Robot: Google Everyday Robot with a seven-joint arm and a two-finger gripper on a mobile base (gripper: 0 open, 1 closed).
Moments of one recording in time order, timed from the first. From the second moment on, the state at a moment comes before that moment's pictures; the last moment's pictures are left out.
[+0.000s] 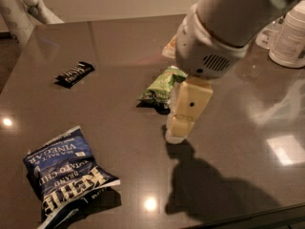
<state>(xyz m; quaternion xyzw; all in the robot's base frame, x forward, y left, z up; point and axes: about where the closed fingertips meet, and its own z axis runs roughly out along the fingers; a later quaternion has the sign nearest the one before) 0.418 -0.037 0.976 -0.70 0.68 0.06 0.21</state>
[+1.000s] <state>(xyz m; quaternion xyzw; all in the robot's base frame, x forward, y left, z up) 0.375 0.085 0.899 -0.76 0.62 0.10 0.19</state>
